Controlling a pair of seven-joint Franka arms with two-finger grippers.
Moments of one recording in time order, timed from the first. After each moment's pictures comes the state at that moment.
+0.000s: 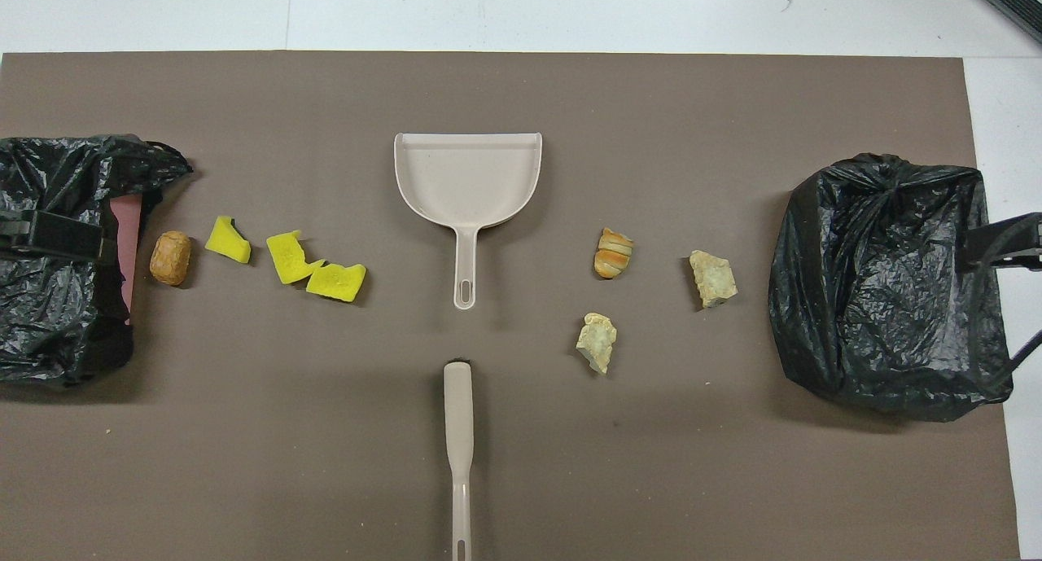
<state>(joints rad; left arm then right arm) -0.02 -0.03 -0.02 -1.54 -0.07 1.52 0.07 -0.08 -0.02 0.00 -1.52 -0.02 1.45 0.04</state>
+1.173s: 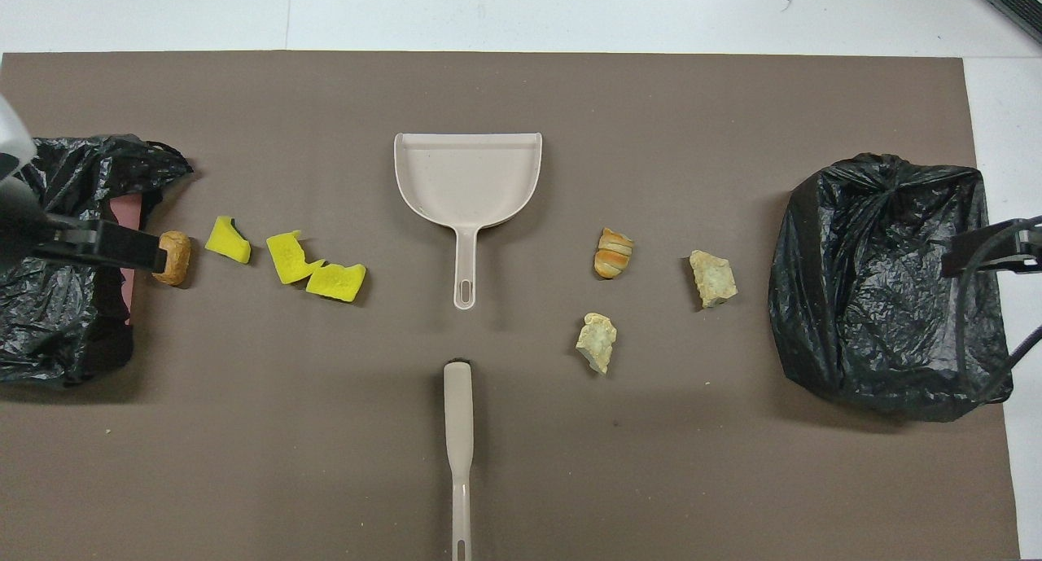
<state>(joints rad) -0.10 -0.03 -0.04 -1.57 -0.07 1.52 0.01 -0.07 -0.03 0.02 -1.52 -0.02 1.44 0.04</state>
